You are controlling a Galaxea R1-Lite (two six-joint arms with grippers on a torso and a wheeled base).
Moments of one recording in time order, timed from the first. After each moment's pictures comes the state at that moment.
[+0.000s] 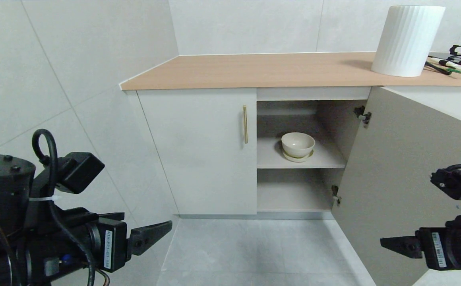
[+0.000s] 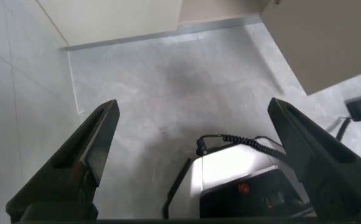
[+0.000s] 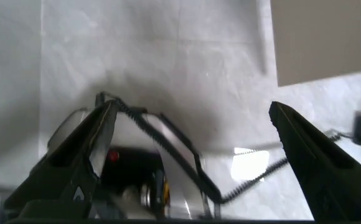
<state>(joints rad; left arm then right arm) -0.58 1.22 -0.67 0.02 0.16 -0.30 0.52 1.26 -0.75 0.35 -0.22 0.42</state>
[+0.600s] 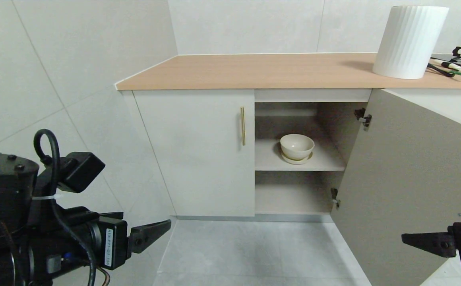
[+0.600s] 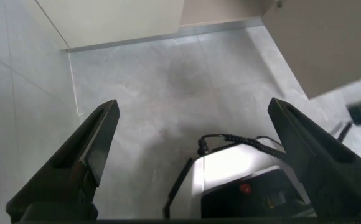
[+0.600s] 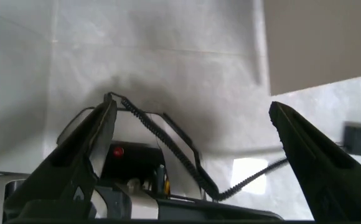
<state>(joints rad) -0.58 1.23 -0.67 0.02 0.16 -0.30 0.52 1.15 -0.84 0.49 -0.22 0.42</state>
